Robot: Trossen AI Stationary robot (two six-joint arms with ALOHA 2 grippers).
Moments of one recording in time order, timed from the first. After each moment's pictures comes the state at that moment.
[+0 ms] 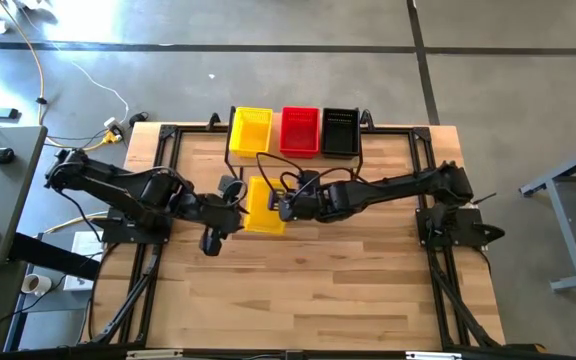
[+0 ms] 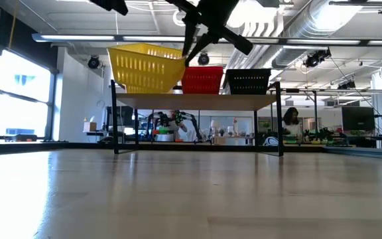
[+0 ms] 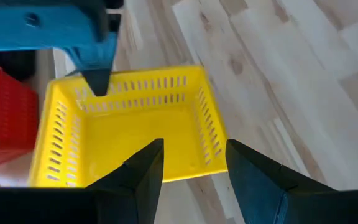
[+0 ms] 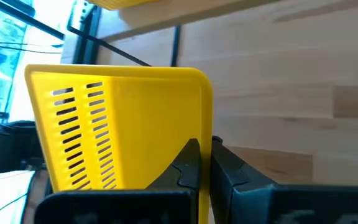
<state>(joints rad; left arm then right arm) -0.17 1.23 1.20 -0.86 -0.28 0.26 0.13 1.88 1.65 -0.73 0.55 1.53</state>
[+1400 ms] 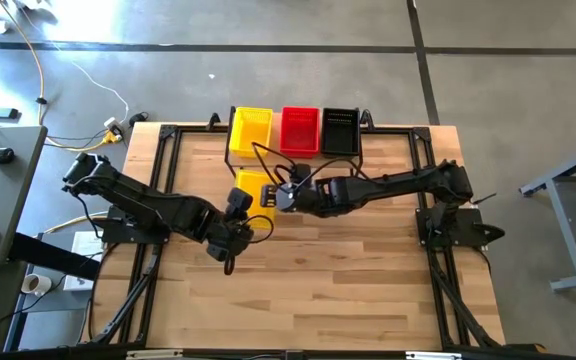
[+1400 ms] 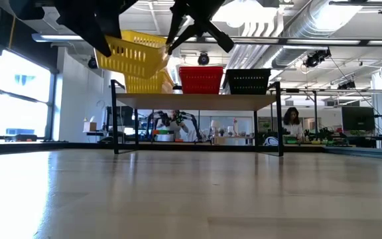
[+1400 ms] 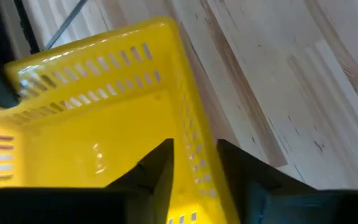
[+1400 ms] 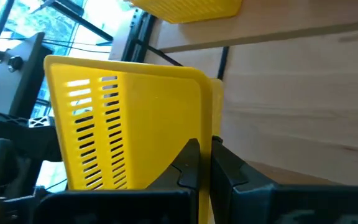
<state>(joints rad) -0.25 1.44 1.20 -0.98 -0.51 0.27 0.11 1.87 1.65 -0.53 0.53 1.36</state>
